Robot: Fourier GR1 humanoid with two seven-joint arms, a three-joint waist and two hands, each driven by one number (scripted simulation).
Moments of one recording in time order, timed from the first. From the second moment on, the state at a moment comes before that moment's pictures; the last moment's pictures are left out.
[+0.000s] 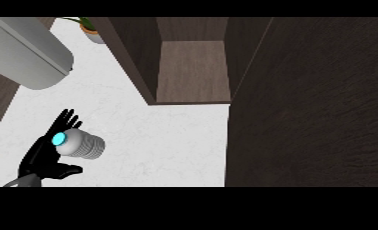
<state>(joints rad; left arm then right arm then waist) -0.27 0.35 0.40 -0.44 0.02 -0.63 -0.57 0.64 -0.04 0.18 -2.23 -0.25 0.32 -0.14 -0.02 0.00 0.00</state>
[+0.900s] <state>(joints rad) -0.35 0.32 0.38 -0.30 0.05 -0.68 -0.59 0.62 -0.03 0.20 -2.20 -0.24 0.30 -0.15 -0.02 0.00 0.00</state>
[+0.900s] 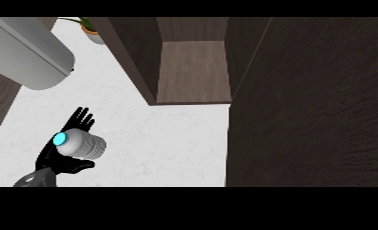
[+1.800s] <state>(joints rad) -0.35 0.27 0.33 -0.36 0.07 -0.75 -0.55 0.62 -0.04 0.19 -2.19 -0.25 0.31 -0.15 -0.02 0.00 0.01</state>
